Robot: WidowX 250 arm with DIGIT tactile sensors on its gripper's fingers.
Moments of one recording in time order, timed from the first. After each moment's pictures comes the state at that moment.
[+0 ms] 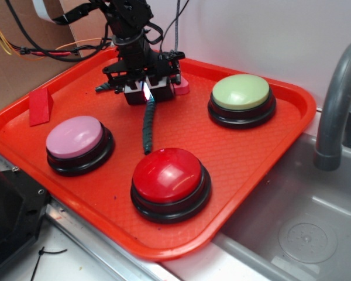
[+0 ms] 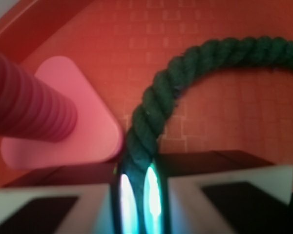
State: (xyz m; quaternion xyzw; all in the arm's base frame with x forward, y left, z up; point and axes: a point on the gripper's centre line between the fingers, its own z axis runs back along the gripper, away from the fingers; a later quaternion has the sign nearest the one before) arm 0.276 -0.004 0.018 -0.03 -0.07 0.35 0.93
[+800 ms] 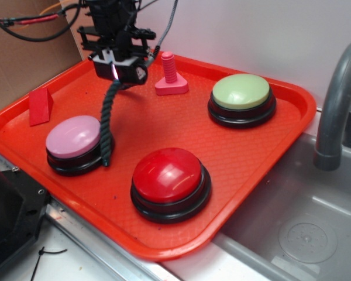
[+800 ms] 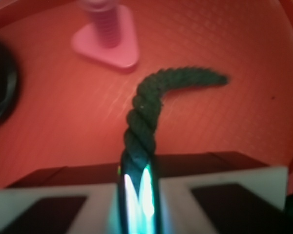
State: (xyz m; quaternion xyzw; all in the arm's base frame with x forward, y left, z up) arm 0.235 -0.014 0.097 -0.01 -0.01 0.08 1.00
